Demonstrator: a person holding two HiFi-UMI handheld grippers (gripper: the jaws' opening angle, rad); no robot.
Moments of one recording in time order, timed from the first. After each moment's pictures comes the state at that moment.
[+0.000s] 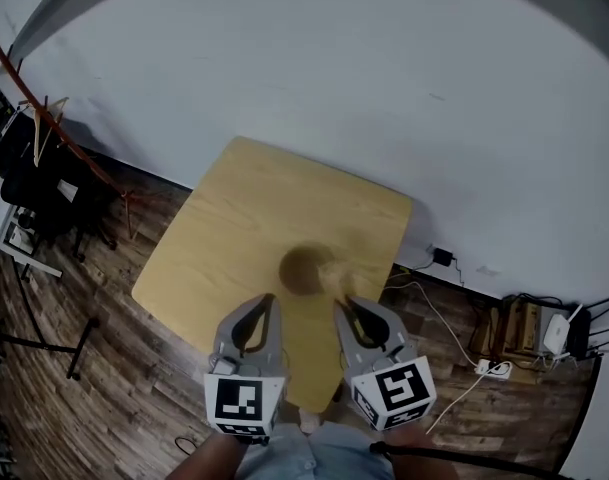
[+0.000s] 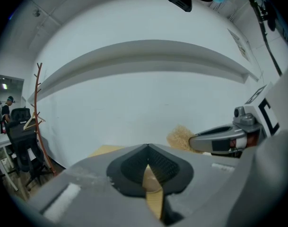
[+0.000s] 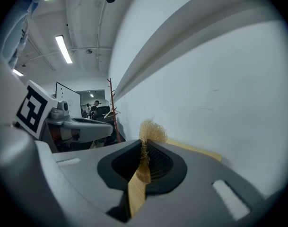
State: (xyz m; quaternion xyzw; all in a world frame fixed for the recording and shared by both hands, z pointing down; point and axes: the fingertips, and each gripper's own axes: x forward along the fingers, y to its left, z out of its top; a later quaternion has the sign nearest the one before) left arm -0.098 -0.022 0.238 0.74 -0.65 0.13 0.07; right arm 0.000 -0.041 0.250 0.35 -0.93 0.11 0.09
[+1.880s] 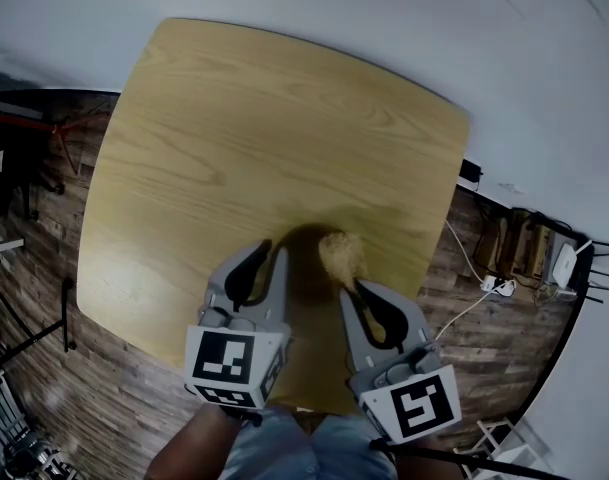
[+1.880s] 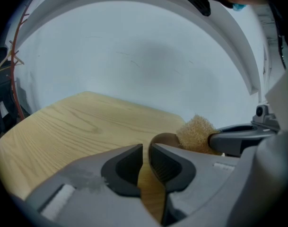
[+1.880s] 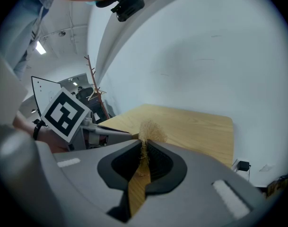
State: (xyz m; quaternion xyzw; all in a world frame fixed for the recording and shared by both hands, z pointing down) left arm -0.144 -0.134 0.442 0.76 -0.54 0.18 0.31; right arm -0.058 -0.108 0.391 0.39 -0.87 0.22 0.20
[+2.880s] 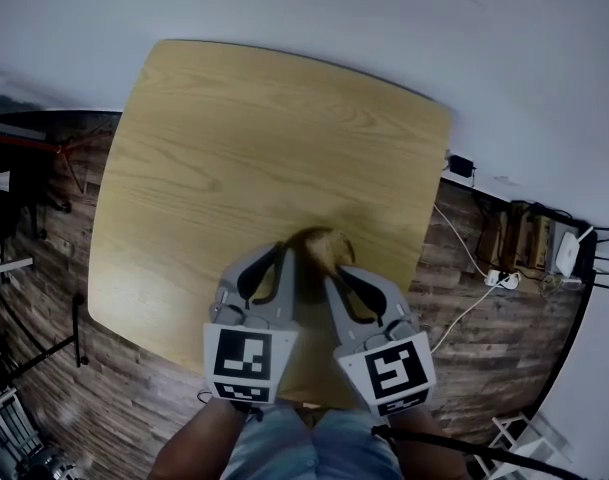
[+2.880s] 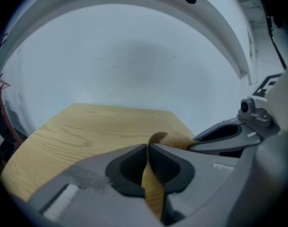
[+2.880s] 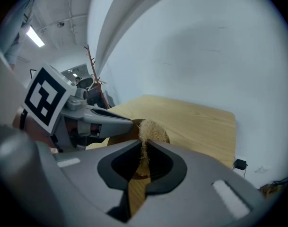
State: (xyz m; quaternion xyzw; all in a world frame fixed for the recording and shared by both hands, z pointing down) left arm -0.120 -0.134 0.426 0.79 -0.51 0.24 0.23; right arm -0.059 -0.106 0.418 0.37 -0.86 0.23 0.26
